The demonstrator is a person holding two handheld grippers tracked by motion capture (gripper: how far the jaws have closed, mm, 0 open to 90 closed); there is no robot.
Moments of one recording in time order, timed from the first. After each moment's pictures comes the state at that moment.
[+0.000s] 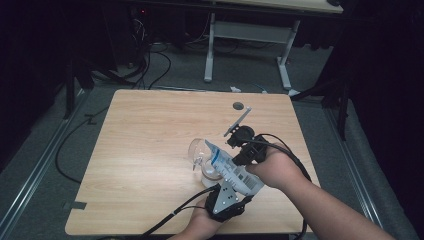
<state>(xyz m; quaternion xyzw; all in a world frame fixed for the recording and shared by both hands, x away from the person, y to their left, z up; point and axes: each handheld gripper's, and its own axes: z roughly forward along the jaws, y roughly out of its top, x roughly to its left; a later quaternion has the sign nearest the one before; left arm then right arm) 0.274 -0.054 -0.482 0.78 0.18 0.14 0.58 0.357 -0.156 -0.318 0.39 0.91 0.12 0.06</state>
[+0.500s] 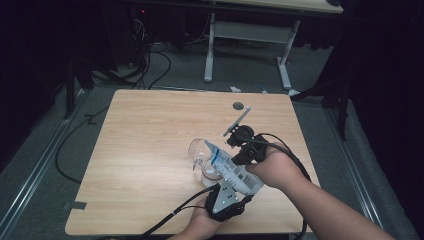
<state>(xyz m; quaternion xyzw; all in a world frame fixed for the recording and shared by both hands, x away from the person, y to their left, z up) 0.275 -0.054 -0.481 0.78 0.18 0.14 0.59 0.358 -0.156 -0.317 0.39 0.91 0.12 0.07</state>
